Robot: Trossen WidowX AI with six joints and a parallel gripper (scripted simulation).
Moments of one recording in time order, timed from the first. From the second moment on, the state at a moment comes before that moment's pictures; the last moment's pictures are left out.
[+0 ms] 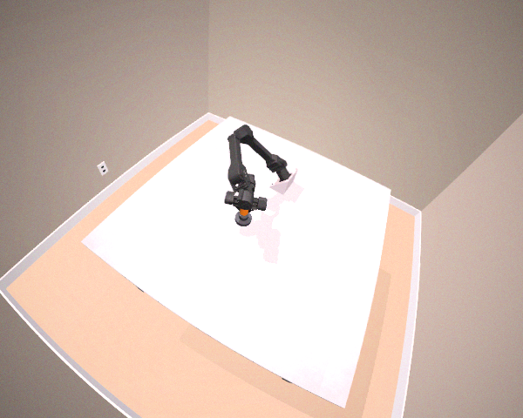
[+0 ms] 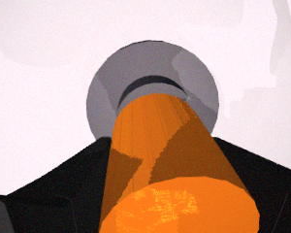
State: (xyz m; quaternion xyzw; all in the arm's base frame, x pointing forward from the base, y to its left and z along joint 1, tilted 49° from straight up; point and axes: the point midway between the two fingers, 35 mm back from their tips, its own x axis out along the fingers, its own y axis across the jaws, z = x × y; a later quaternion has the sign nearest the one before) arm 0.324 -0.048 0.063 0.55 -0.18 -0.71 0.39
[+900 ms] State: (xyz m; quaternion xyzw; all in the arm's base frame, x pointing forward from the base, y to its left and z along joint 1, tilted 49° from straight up) arm 0.324 -0.047 0.059 0.55 -0.18 -0.71 0.39
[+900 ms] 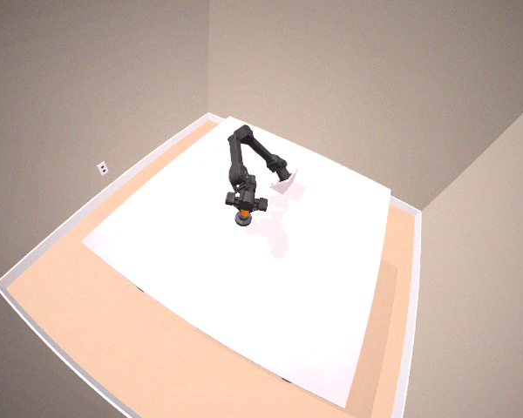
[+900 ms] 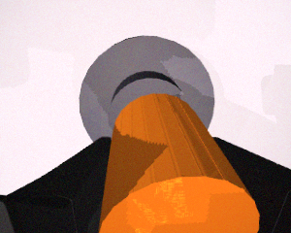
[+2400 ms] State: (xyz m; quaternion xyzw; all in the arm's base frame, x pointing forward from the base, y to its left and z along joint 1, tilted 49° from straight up) arm 0.323 -0.048 0.062 0.68 -0.56 -0.48 0.00
